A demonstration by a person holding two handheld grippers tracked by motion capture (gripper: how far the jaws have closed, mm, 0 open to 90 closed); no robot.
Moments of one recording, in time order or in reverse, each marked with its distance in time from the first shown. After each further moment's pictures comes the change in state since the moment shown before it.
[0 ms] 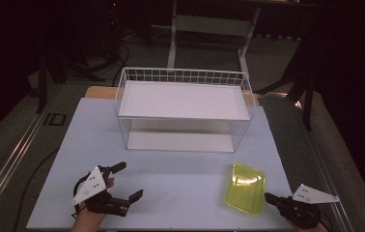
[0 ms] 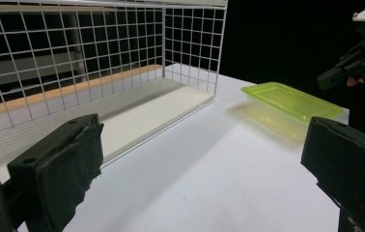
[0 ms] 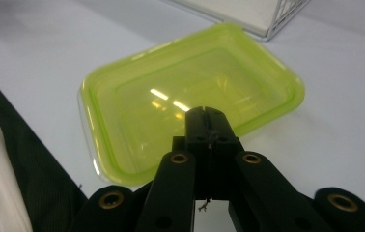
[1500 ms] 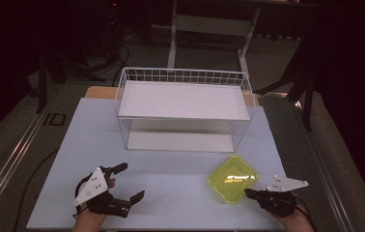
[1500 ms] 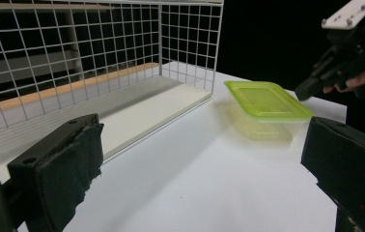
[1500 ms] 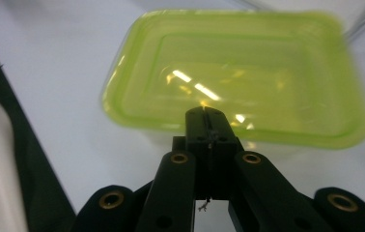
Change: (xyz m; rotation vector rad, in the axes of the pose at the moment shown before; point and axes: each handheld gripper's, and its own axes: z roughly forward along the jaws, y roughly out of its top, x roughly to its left) left arm -0.003 0.000 0.002 0.009 -0.008 0.011; right arm 0.007 0.025 0.049 0.065 0.109 -0.081
